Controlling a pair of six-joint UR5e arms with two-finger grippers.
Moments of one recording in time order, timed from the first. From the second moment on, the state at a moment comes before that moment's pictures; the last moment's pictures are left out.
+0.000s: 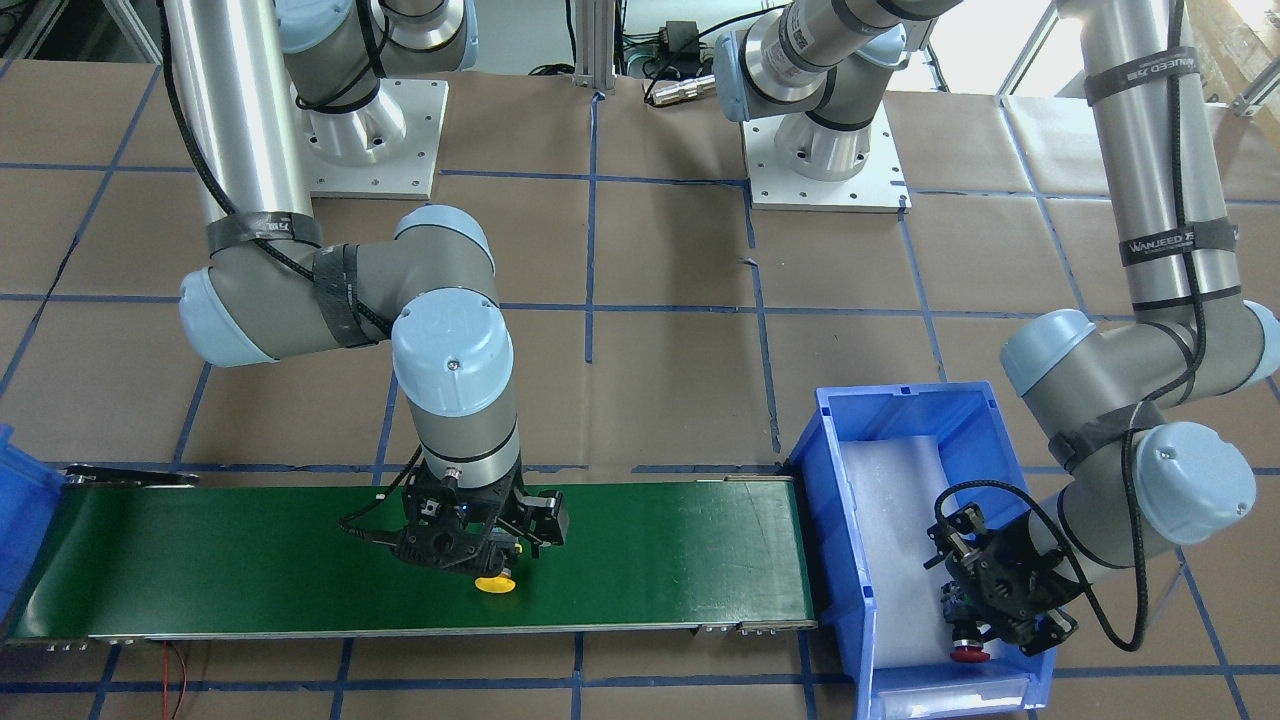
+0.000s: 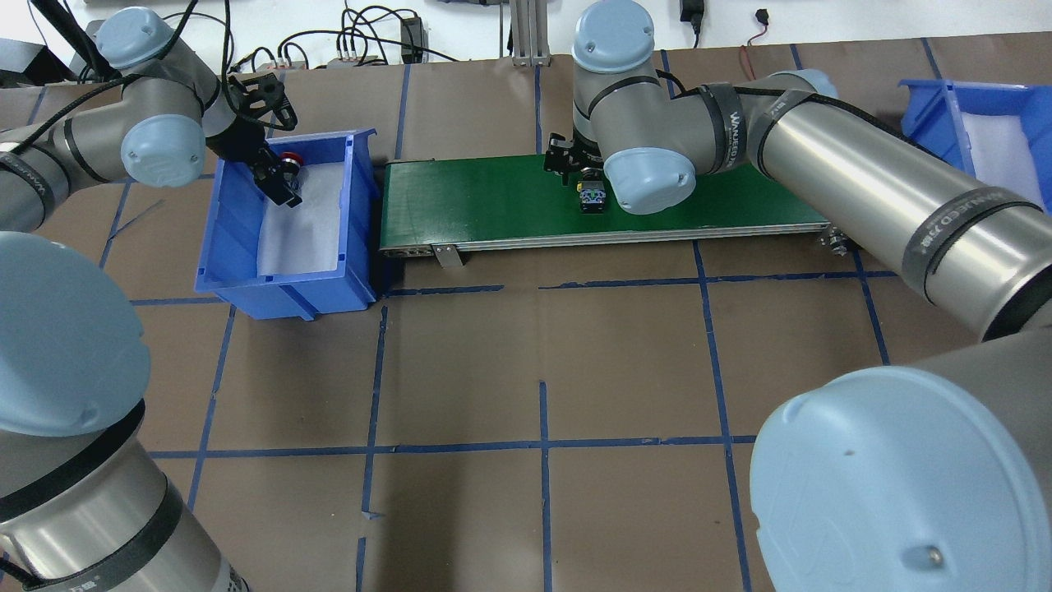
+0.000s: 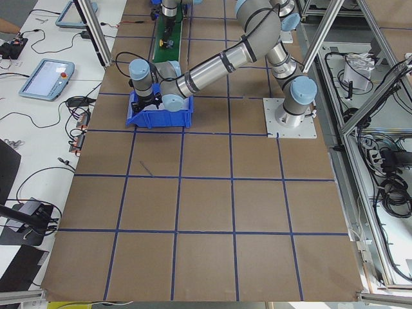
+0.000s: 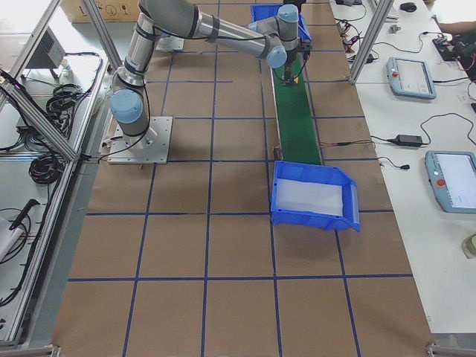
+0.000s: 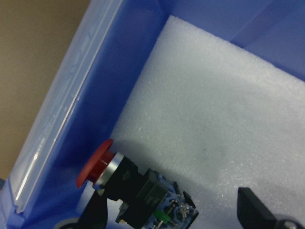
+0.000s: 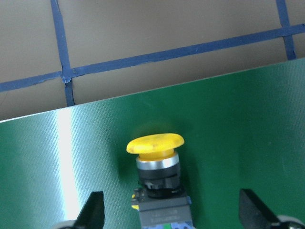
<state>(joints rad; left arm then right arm) -1.31 -2.20 -1.45 -1.02 1.45 1.31 1.81 -1.00 1.49 -2.23 -1.63 0.41</state>
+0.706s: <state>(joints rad) -1.31 -2.19 -1.45 -1.00 1.45 1.34 1.79 -1.00 1.49 -2.23 -1.64 0.36</state>
